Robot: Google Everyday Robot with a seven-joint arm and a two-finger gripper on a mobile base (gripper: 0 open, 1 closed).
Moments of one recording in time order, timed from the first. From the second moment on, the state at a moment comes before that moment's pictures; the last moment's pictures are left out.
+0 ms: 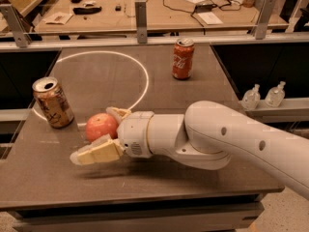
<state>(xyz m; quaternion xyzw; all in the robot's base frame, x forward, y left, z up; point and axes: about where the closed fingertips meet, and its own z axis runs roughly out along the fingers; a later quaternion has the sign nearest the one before) 0.452 0.127 0.849 -0.45 0.66 0.38 0.47</state>
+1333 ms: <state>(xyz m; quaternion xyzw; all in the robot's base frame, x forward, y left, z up) 0.462 0.088 0.863 -0.42 0.70 0.32 0.48</state>
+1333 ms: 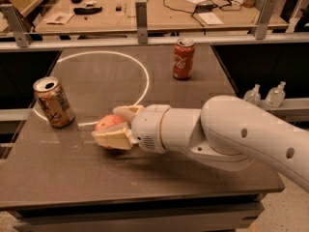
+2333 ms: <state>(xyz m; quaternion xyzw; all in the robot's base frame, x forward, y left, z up) 0.480 0.034 0.860 -0.33 0.78 0.20 0.50</state>
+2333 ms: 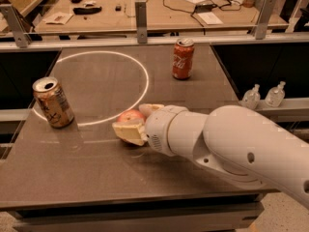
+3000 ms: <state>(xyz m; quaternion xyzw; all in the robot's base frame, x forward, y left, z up) 0.477 0.033 0.858 -0.33 0.78 0.19 0.49</state>
